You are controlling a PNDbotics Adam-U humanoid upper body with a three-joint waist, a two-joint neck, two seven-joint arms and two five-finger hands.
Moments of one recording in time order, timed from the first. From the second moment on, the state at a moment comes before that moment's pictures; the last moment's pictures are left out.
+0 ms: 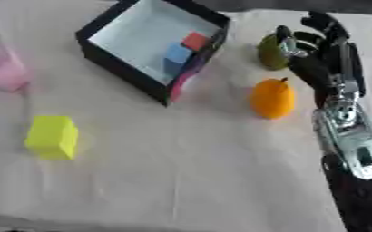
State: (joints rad) left arm -0.32 0.49 0.02 -1.90 0.36 0.03 0.54; right arm -0.53 -0.29 0.09 -1.63 -0.17 0.03 -0.31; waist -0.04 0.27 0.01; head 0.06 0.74
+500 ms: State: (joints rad) left arm -0.32 0.49 0.02 -1.90 0.36 0.04 0.54; right arm -0.53 -0.29 0.09 -1.63 -0.17 0.03 -0.31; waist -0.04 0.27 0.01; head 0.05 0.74
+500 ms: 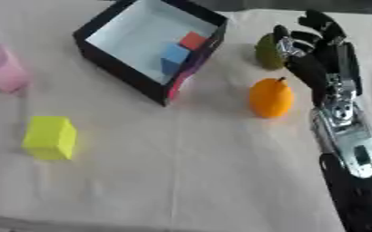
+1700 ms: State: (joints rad) left arm -0.51 0.99 -0.05 -1.70 0.17 0.47 0.12; right arm -0.51 -0.31 0.09 -1.63 -0.17 0.03 -0.31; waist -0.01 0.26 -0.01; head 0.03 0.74
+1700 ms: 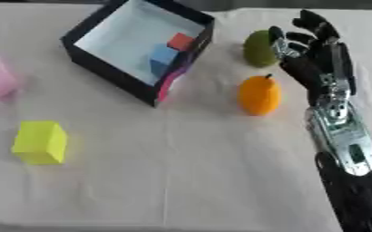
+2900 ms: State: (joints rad) left arm -0.57 1.08 -0.16 -1.62 -0.24 0.46 -0.63; right arm -0.50 -0.32 0.10 -1.62 -0.16 0.04 -0.30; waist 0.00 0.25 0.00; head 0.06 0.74
